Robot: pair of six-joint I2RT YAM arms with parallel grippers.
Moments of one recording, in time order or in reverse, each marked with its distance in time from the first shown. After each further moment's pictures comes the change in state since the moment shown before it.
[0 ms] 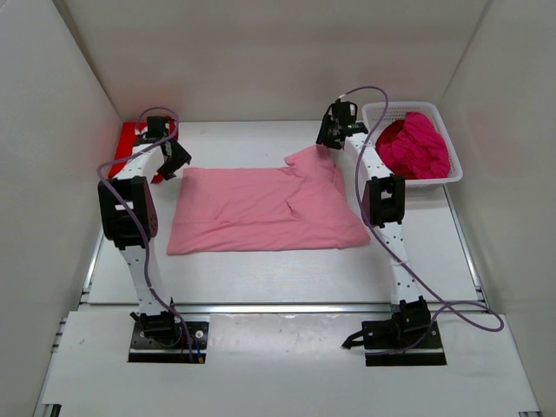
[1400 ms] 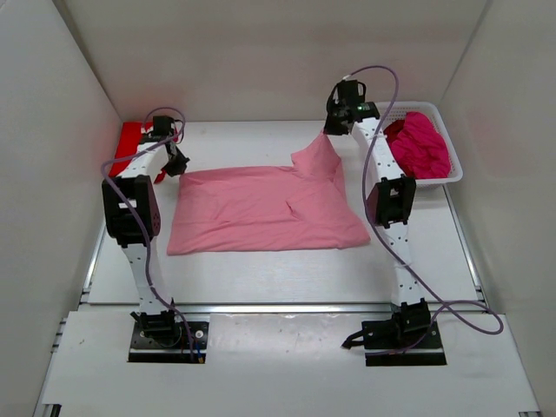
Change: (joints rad) left arm -0.017 0.063 0.061 -0.056 -0.057 0.062; right arm 0.010 -0.115 0.117 -0.259 -0.038 -0.018
